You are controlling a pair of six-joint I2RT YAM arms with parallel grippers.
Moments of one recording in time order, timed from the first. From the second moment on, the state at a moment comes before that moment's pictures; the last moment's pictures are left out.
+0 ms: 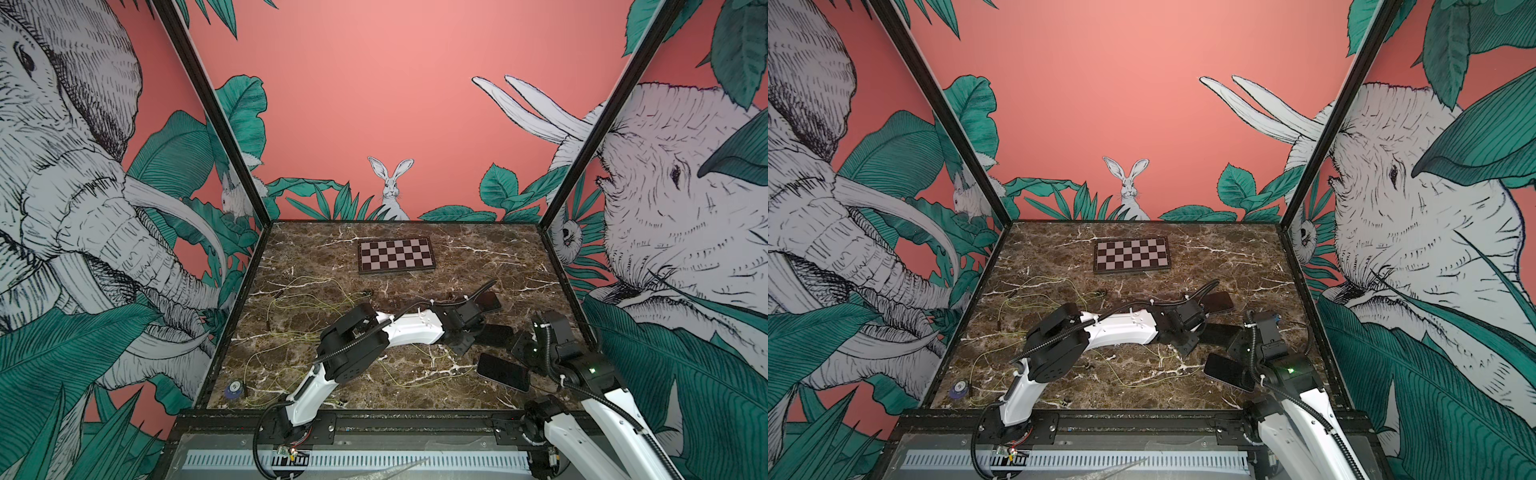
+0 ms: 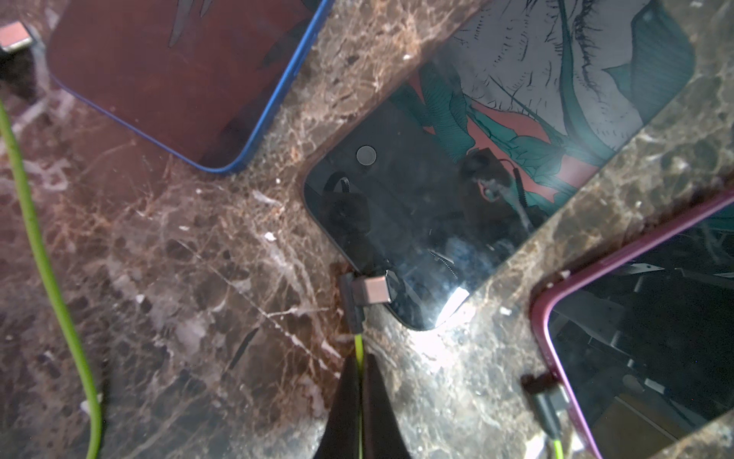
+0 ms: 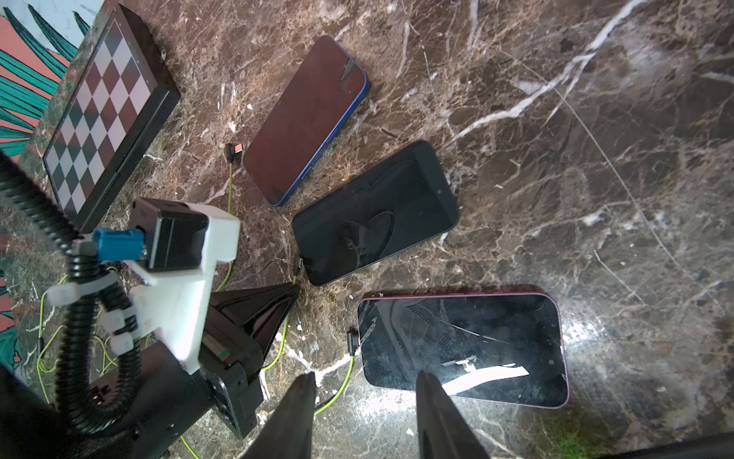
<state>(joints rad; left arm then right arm) -1.17 2.16 1.55 -0.47 -0.05 -0.29 0.30 0.59 0.67 -1.05 0.05 0.88</state>
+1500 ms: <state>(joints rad) -1.17 1.58 1.14 -0.07 -0.25 0.03 0.49 0.79 0.69 -0.37 -0.12 0.94</state>
